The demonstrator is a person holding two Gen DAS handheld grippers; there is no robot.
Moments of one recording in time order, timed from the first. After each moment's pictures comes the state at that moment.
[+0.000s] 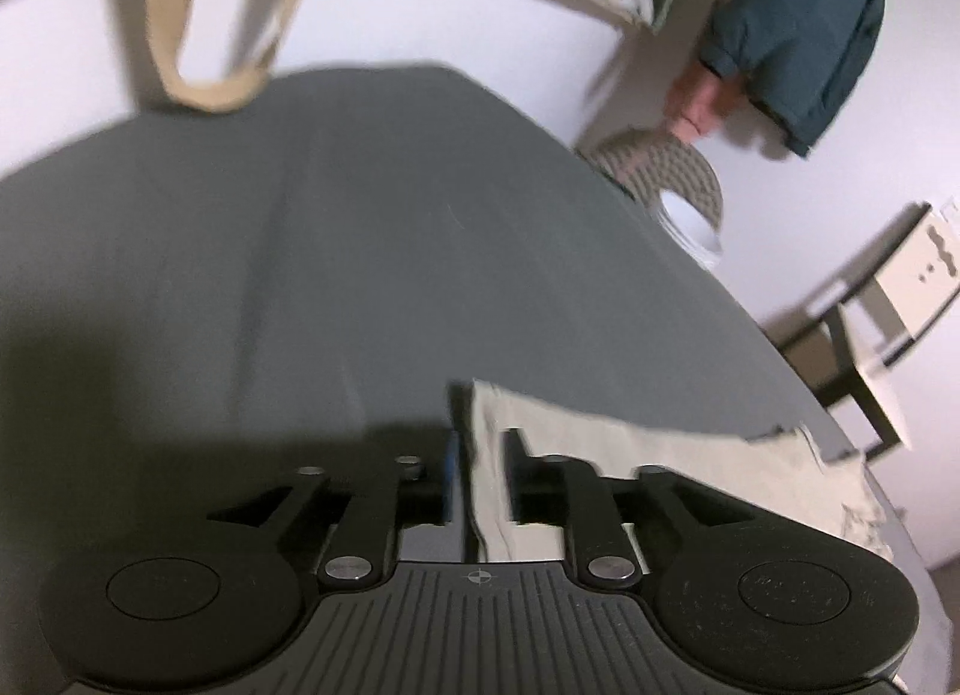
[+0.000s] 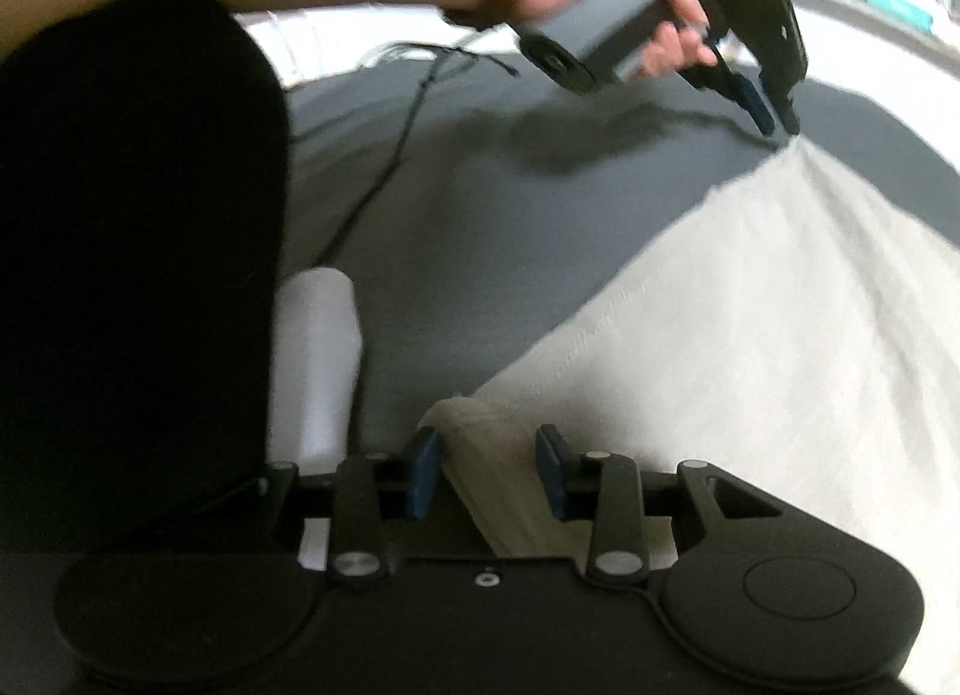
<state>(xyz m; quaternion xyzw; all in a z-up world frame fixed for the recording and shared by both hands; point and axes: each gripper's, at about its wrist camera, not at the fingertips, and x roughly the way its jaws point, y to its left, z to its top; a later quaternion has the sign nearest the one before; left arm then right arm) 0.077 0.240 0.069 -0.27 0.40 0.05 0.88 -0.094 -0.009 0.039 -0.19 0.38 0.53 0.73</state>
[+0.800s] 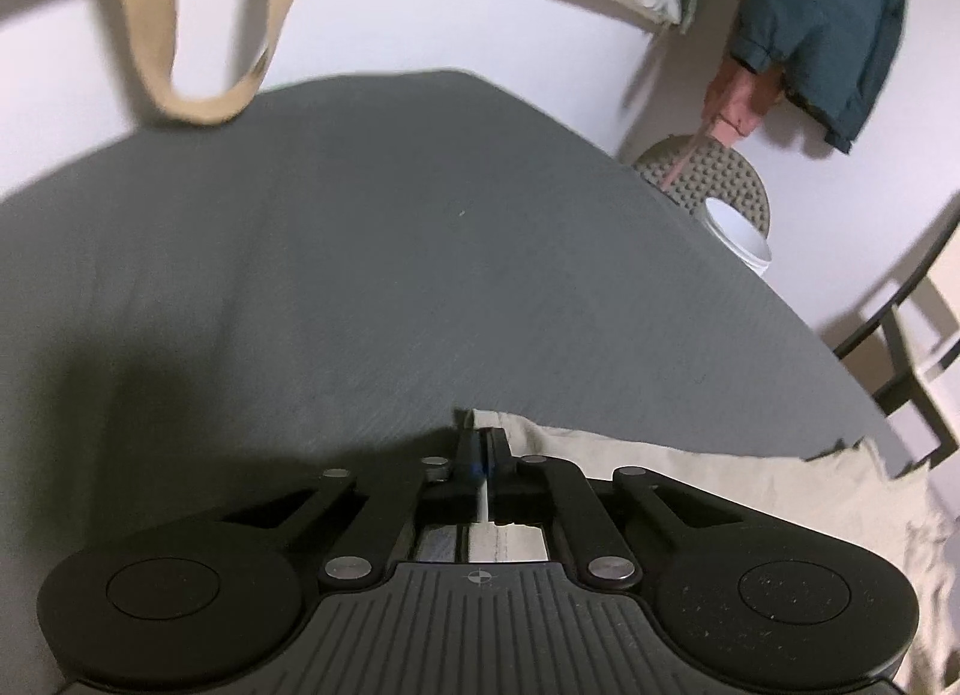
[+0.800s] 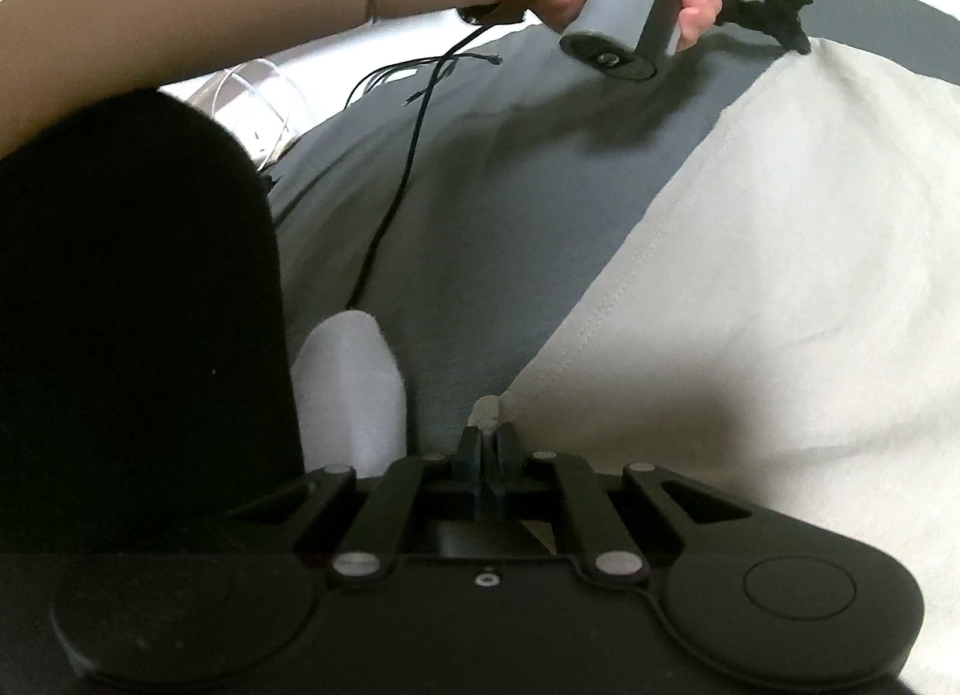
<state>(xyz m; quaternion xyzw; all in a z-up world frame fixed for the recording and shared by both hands) 0.100 0.208 0.054 -0.21 0.38 0.11 0.89 -0.083 -0.012 0.036 -0.05 0.46 0.55 0.70</state>
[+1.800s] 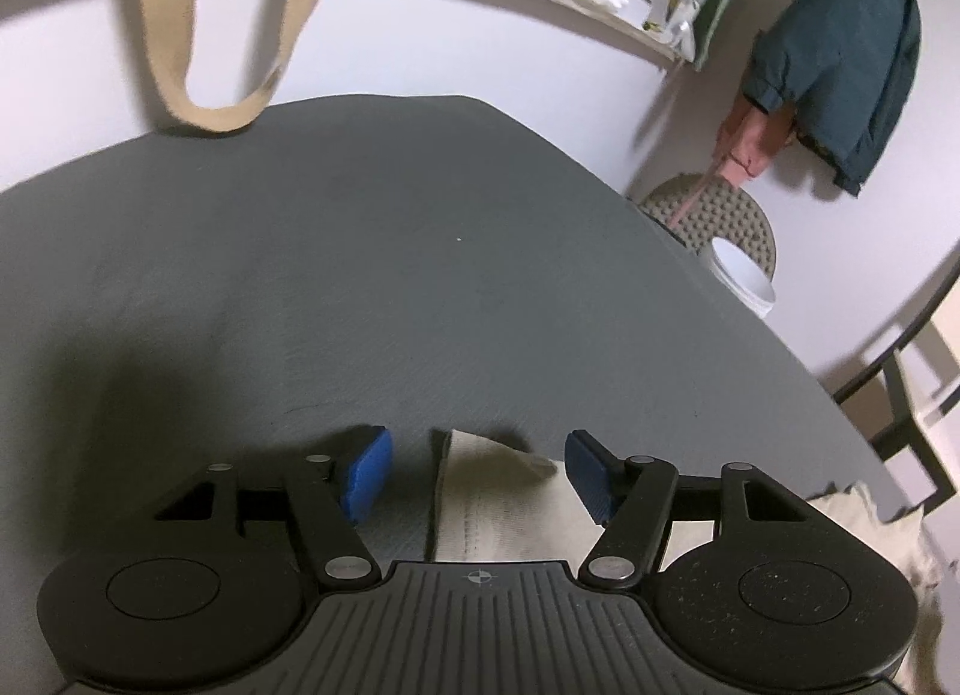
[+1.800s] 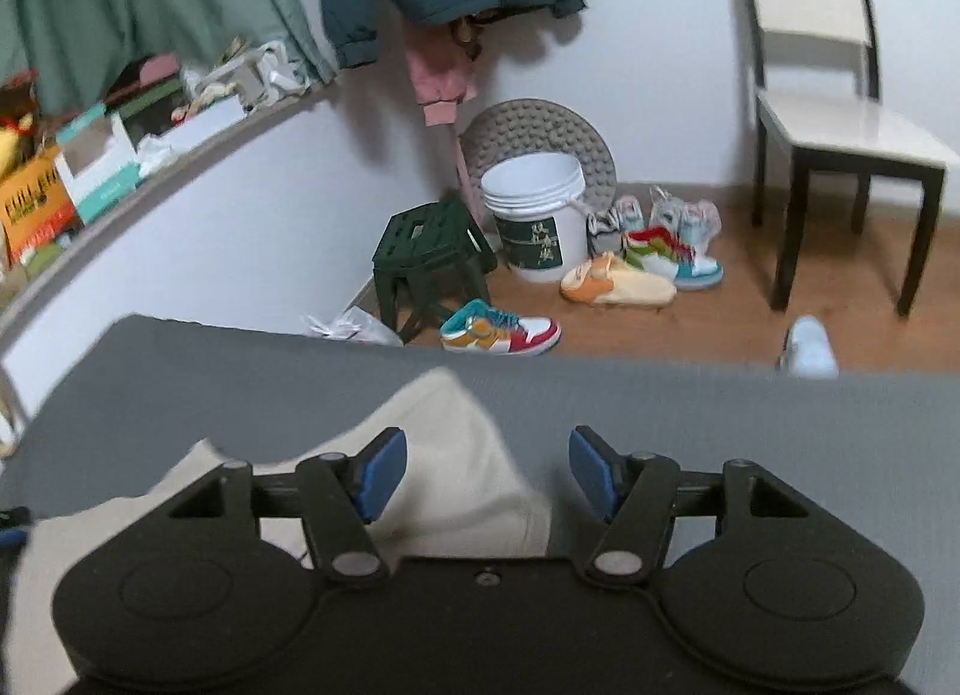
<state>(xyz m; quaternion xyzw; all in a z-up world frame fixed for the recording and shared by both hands) 0.112 0.206 0.057 -0.24 0.36 0.13 0.90 0.202 -0.338 0.080 0.11 0.35 0.04 0.93</state>
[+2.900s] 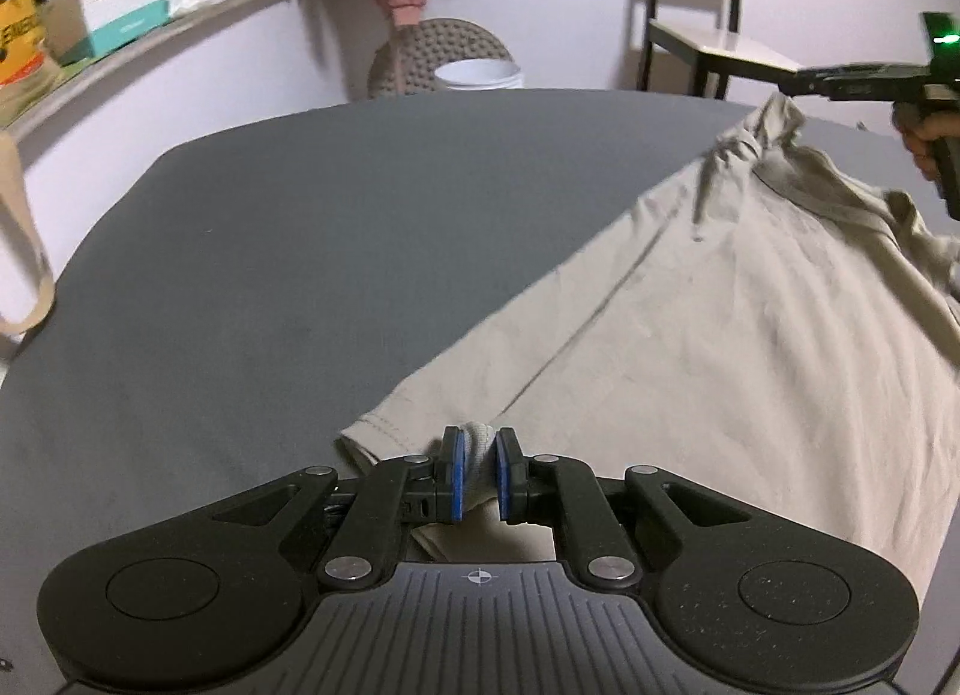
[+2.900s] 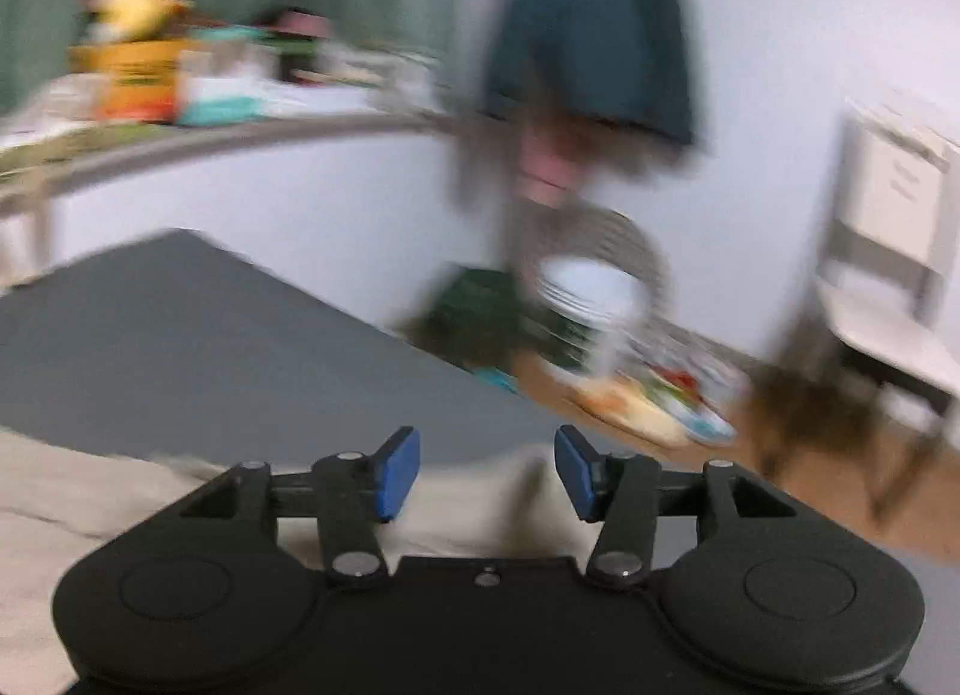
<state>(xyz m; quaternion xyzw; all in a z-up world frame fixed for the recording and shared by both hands) 0.029 0.129 0.089 0.09 0.42 -0.13 0.90 0.125 -0.255 0.108 -0.05 0.26 0.17 0.95</state>
